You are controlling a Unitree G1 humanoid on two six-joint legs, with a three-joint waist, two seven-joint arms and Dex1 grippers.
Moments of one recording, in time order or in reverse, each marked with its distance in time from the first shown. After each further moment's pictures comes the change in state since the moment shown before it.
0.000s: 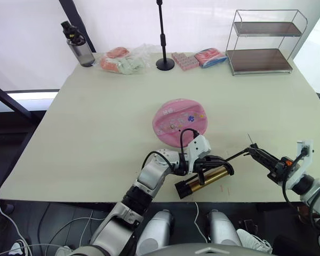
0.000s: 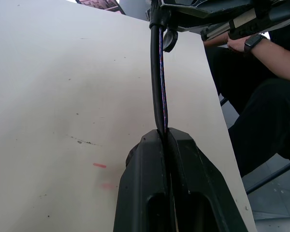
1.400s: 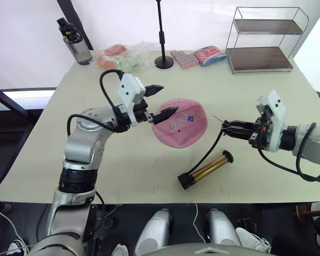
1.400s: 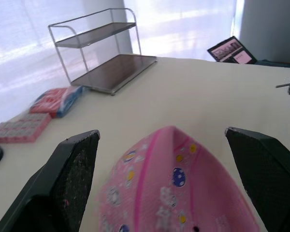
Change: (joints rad) left arm -0.138 0.415 0.472 -0.294 -0.209 0.197 0.097; right arm -0.628 -0.352 0.344 -0.096 -0.194 0.250 0.046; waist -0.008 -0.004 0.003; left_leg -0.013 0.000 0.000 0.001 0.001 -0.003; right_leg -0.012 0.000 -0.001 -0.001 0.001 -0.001
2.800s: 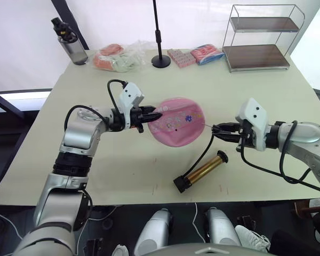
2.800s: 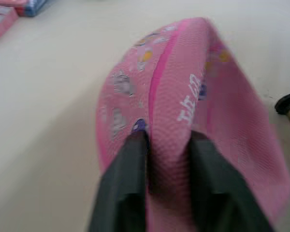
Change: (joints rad) left arm -0.113 0.077 -0.128 0.282 0.086 0.096 -0.107; right arm -0.010 0.060 0.169 -0.017 -0.407 -0.197 0.212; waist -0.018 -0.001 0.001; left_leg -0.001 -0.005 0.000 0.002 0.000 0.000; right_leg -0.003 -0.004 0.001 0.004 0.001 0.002
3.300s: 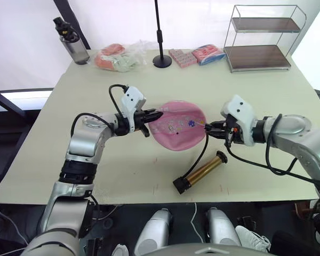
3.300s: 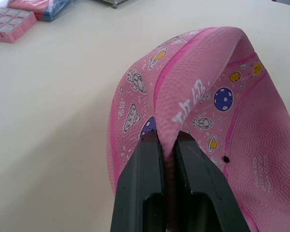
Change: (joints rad) left arm 0.087 -0.067 0.042 -0.110 -0.003 0.017 0.125; right arm -0.204 0.098 0.099 0.030 -0.022 0.279 -0.062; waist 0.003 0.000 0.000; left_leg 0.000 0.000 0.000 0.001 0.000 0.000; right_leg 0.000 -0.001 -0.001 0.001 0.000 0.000
